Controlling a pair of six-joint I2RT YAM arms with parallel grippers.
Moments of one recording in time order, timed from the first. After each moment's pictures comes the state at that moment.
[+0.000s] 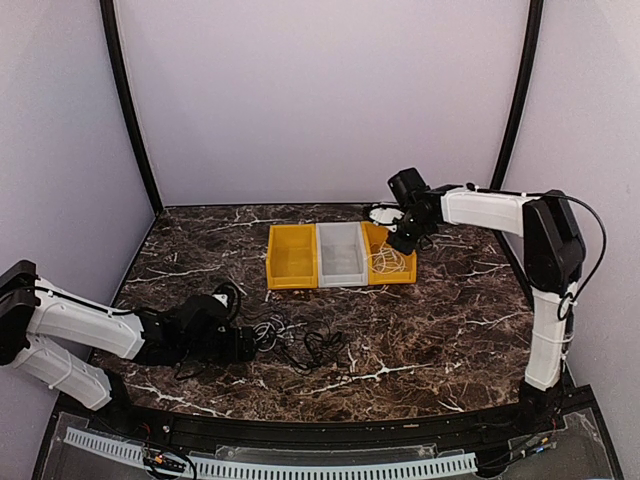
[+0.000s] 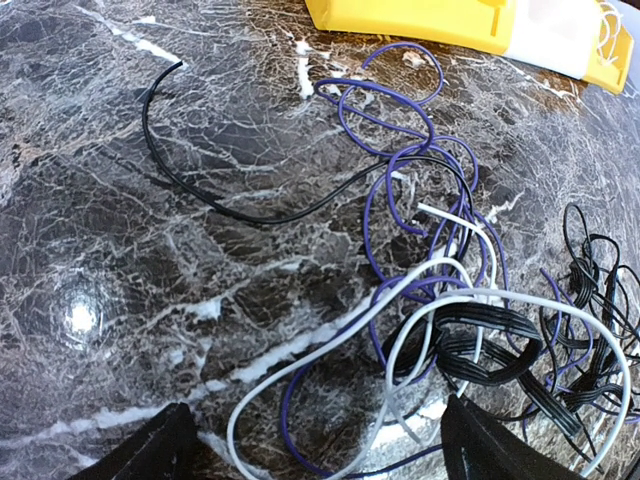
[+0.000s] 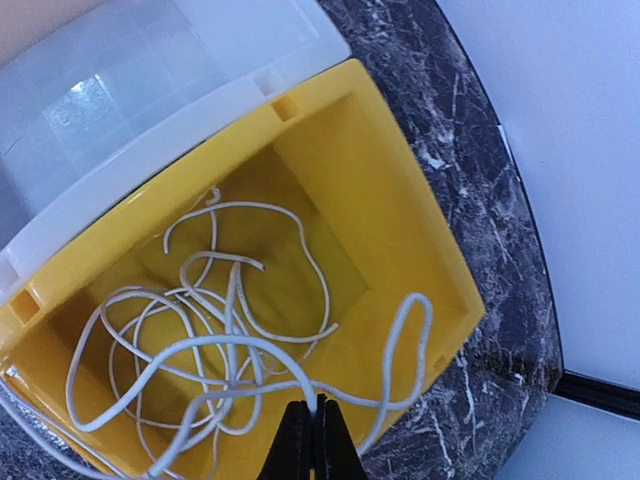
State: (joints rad) left arm -0.91 1.32 0.40 0.08 -0.22 -0.73; right arm 0.51 1.99 1.57 -0.55 0.19 -0.64
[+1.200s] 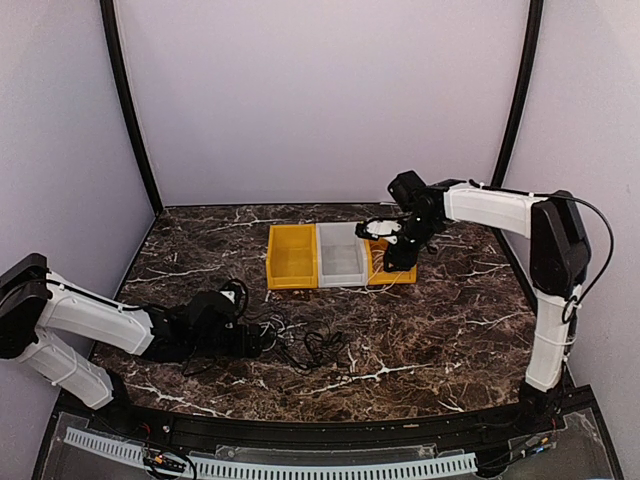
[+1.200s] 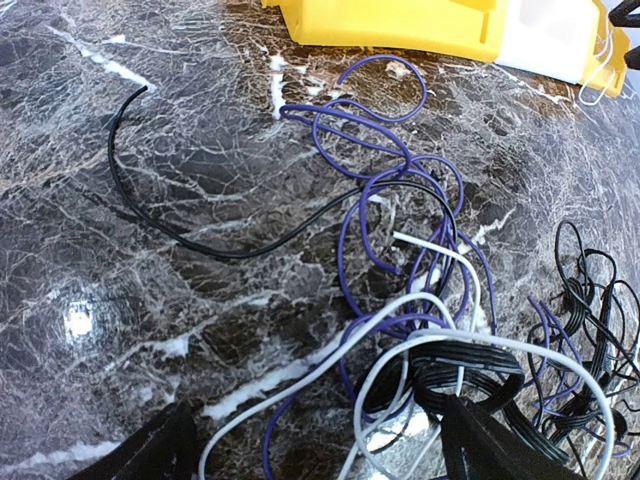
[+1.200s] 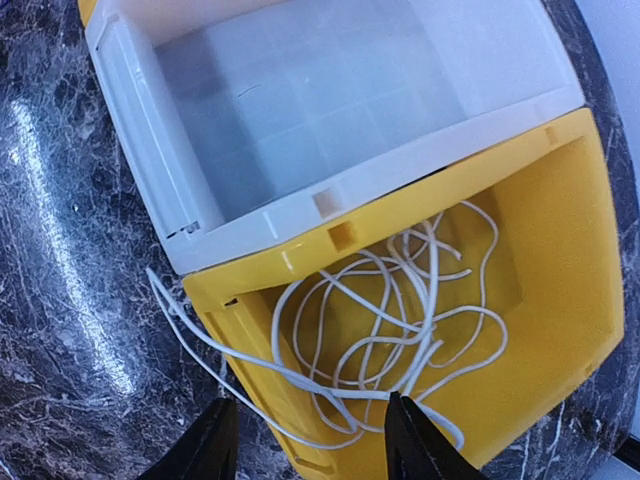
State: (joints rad) left arm -0.91 1.40 0.44 0.12 -0.22 -0.72; right arm 0.53 1.95 1.59 -0.78 -0.09 -0.71
